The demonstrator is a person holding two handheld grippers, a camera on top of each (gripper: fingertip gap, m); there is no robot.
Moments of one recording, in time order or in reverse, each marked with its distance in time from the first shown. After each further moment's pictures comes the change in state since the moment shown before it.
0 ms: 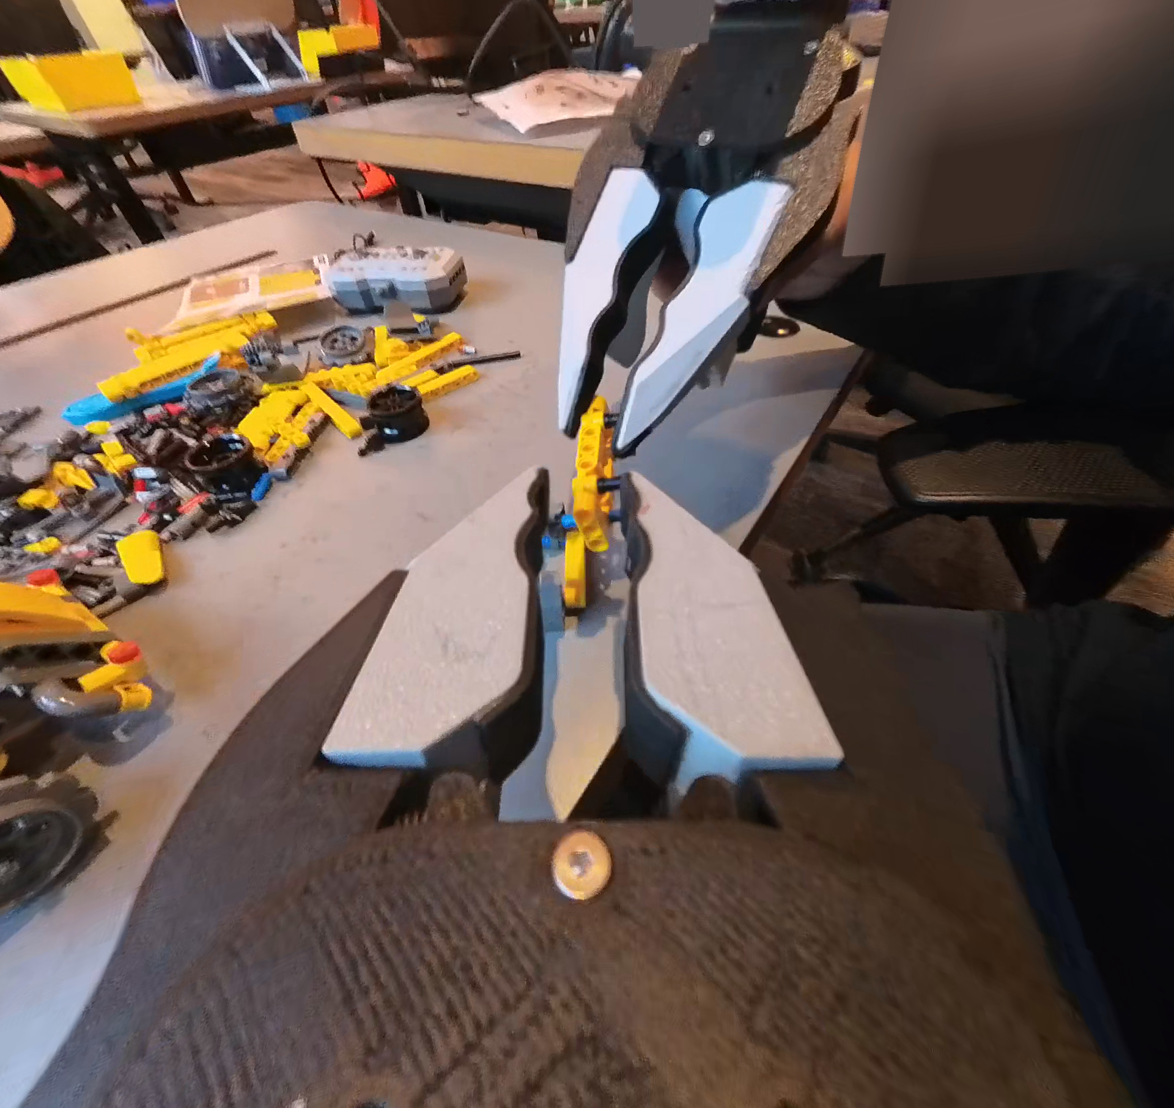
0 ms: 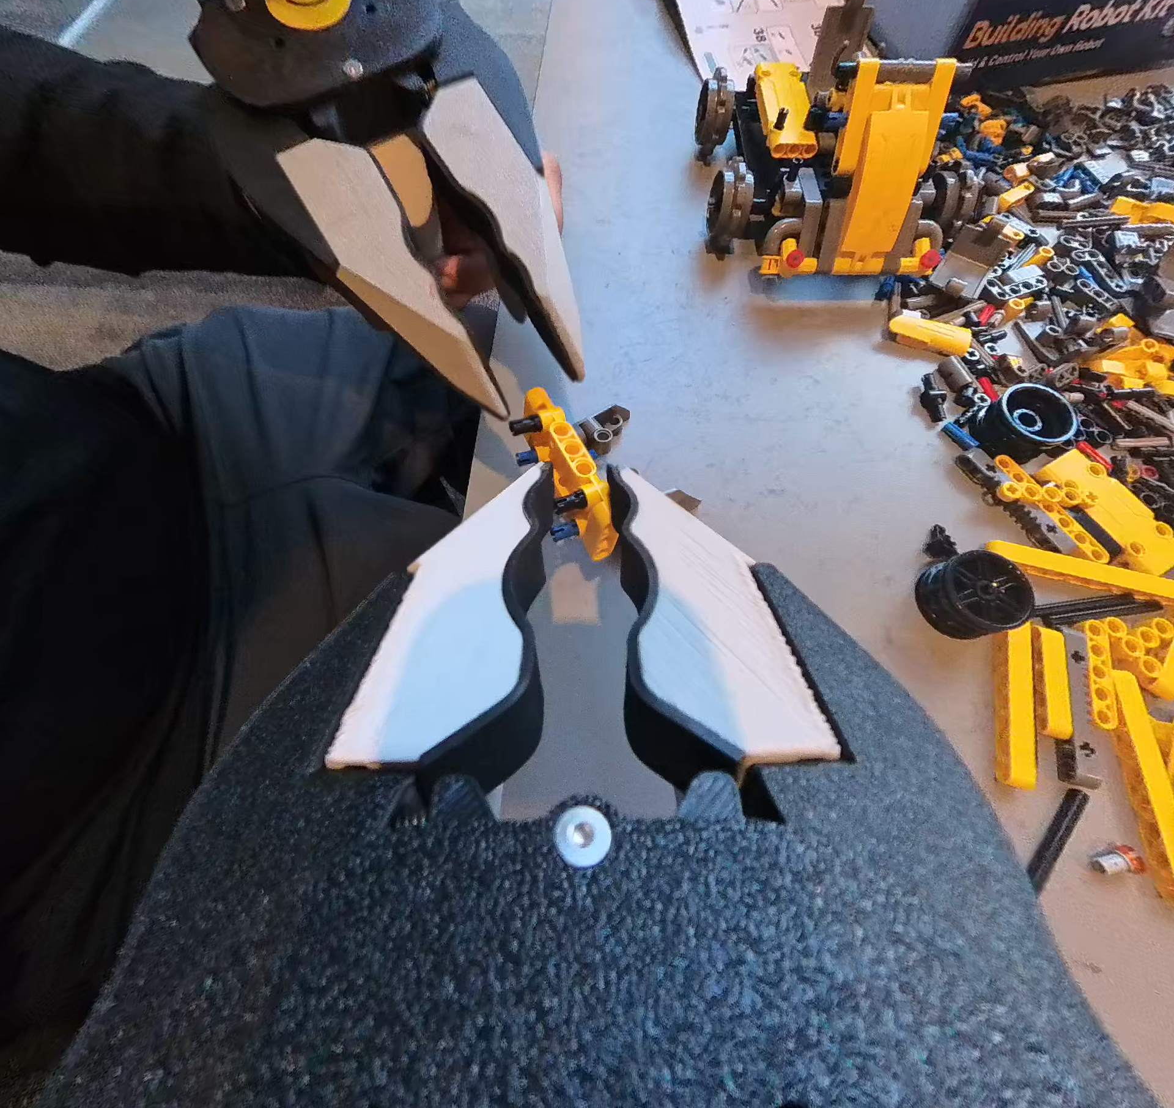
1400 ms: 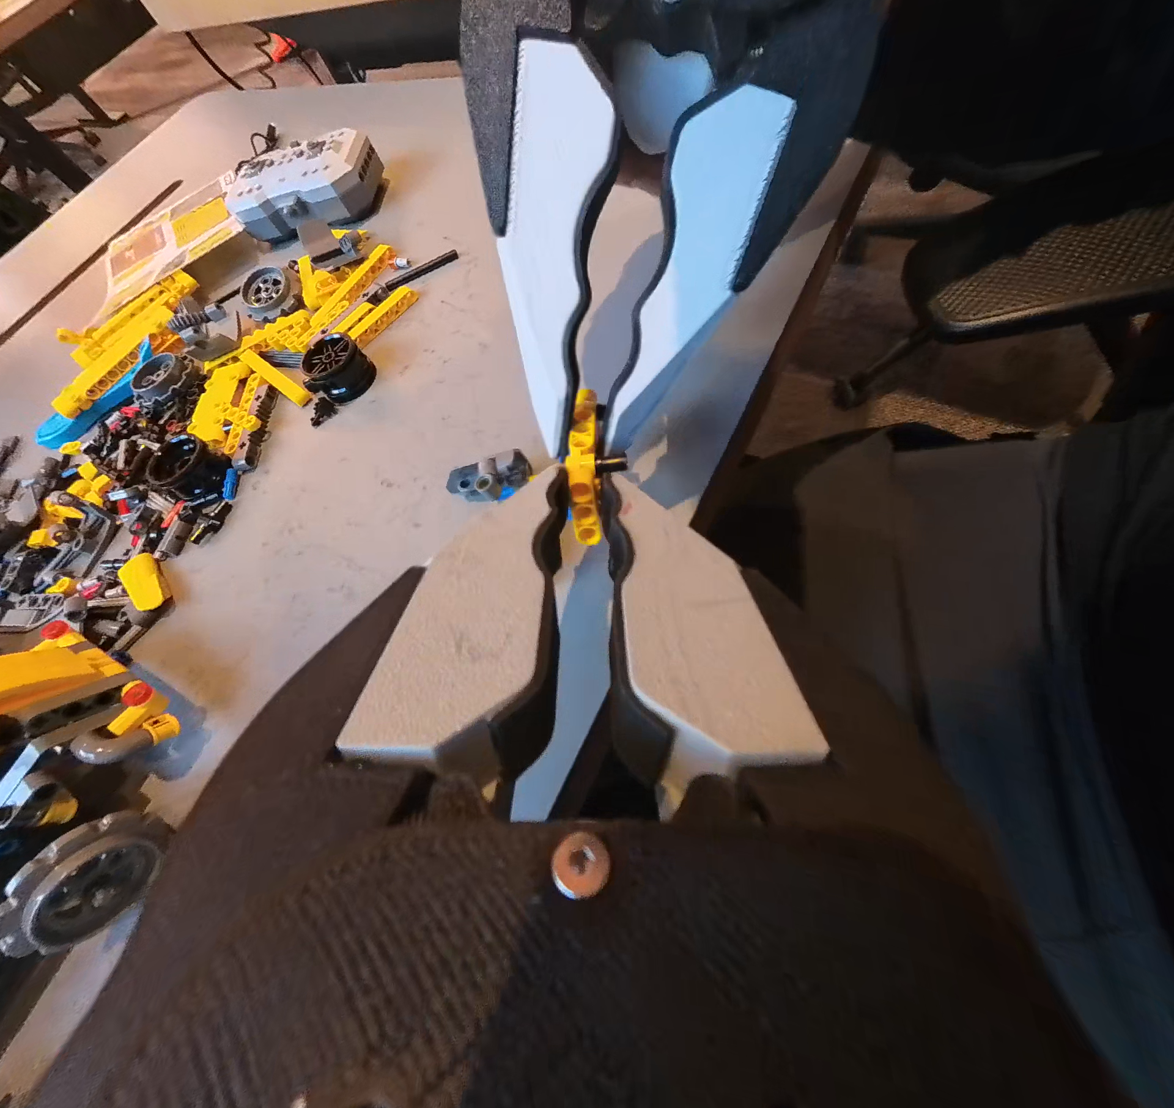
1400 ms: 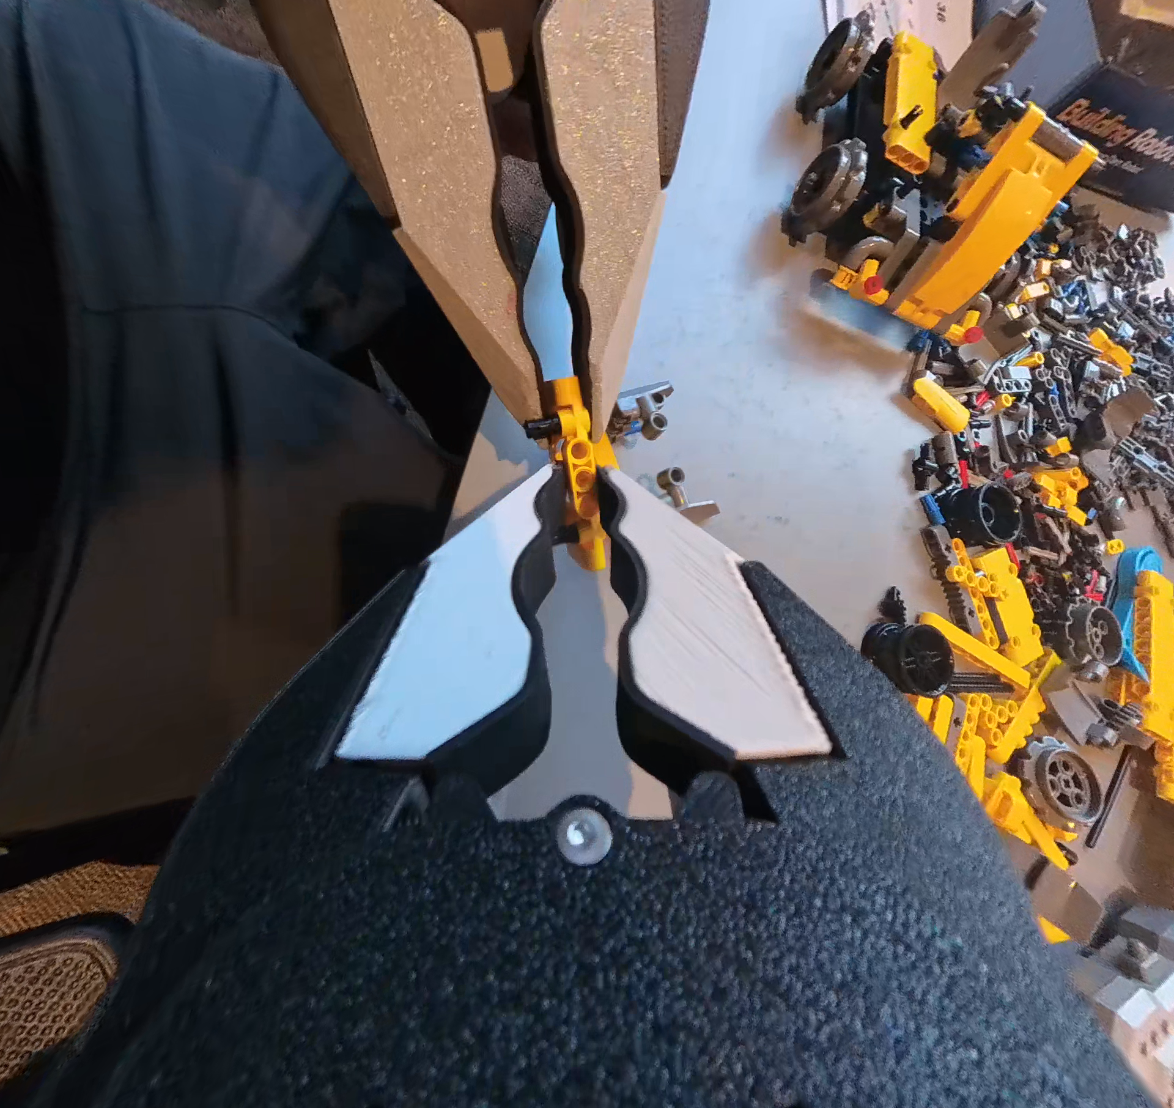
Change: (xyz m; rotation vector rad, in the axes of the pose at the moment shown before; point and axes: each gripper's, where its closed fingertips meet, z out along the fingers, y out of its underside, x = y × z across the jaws) left arm 0.018 0.026 0.009 -0.266 0.033 0.228; right arm -0.018 0.018 0.018 -0.187 0.063 -0.373
